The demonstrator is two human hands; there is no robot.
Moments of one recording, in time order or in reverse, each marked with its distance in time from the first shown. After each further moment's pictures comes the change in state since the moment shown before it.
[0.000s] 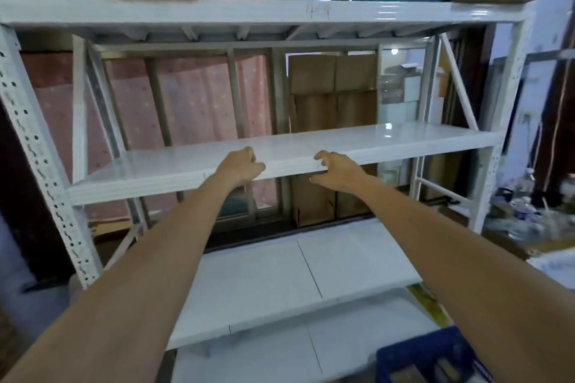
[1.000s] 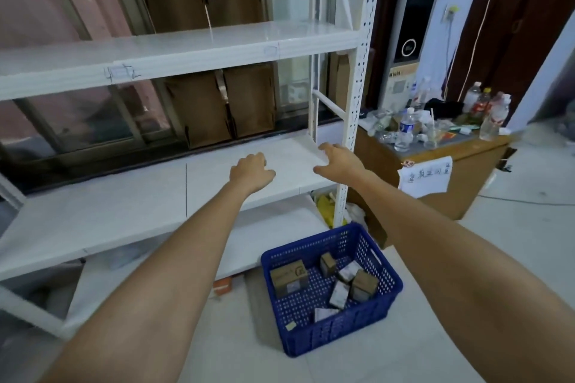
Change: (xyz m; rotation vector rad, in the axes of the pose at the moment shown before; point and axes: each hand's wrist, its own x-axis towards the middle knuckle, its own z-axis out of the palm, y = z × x) left_hand -0.035 0.370 0.434 0.135 -0.298 -0.072; right_hand -0.162 0.518 -0.056 -0.031 -0.204 0.250
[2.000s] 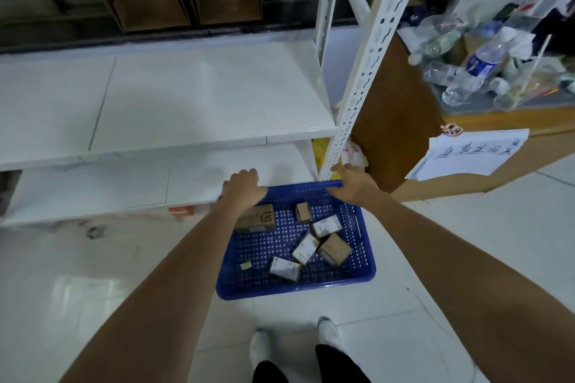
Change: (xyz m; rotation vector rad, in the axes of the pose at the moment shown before) left_hand 0.196 0.029 0.322 -0.043 -0.398 -0.329; right_hand 0.208 0.312 0.195 -0.113 -0.530 -0.013
